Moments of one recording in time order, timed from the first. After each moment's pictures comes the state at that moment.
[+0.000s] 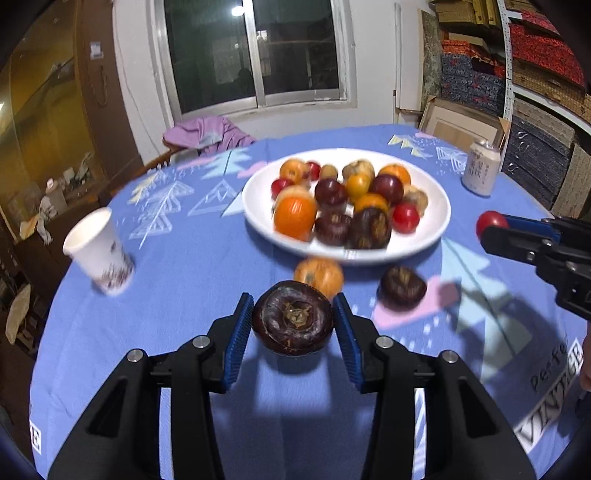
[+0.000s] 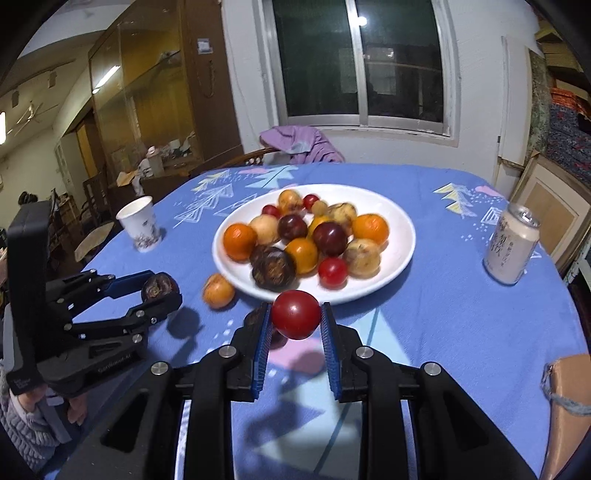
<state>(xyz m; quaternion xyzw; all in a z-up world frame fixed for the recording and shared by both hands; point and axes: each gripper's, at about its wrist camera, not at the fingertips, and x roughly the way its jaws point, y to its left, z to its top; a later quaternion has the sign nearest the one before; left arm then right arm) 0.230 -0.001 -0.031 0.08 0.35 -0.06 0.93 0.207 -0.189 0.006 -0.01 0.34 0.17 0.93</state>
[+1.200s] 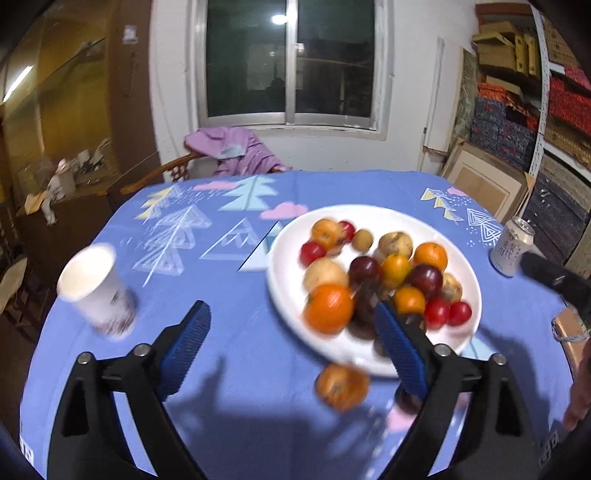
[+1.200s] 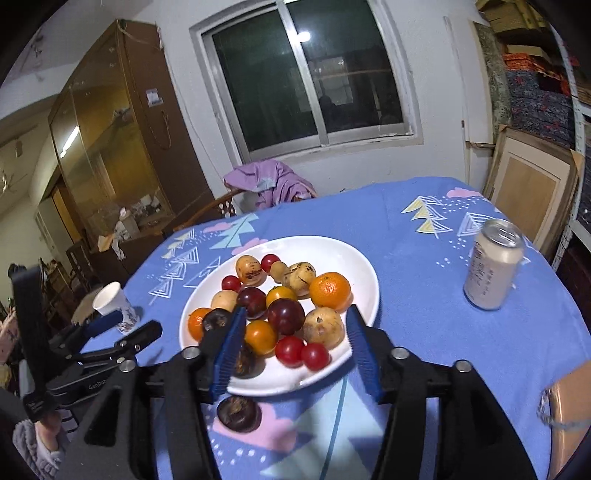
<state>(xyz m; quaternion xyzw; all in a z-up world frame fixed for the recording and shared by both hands) 0.285 0.029 -0.005 -0.01 0.33 -0.02 0.95 0.247 -0.227 0.031 0.10 0.30 0.12 0.94</state>
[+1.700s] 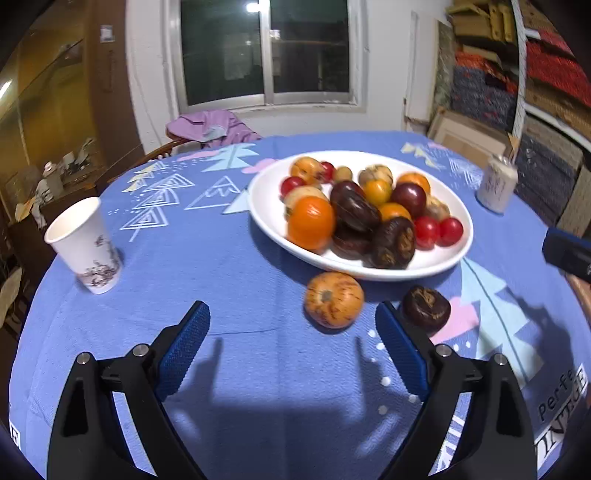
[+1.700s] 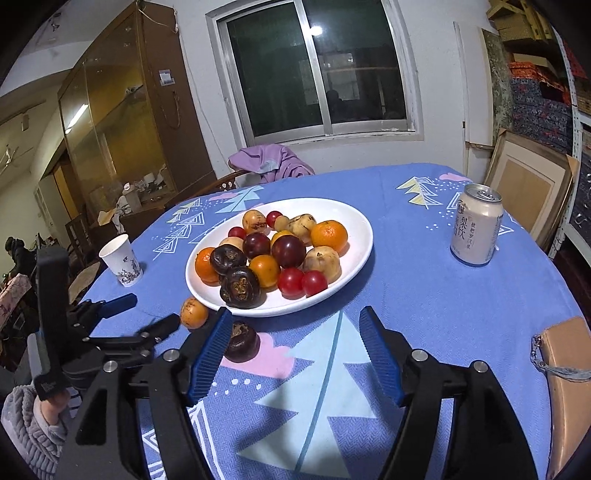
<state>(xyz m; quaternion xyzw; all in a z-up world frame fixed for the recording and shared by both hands) 0.253 0.010 -0.052 0.04 0.35 -0.05 0.93 0.194 -0.221 0.005 0.06 0.32 0.12 0.94</state>
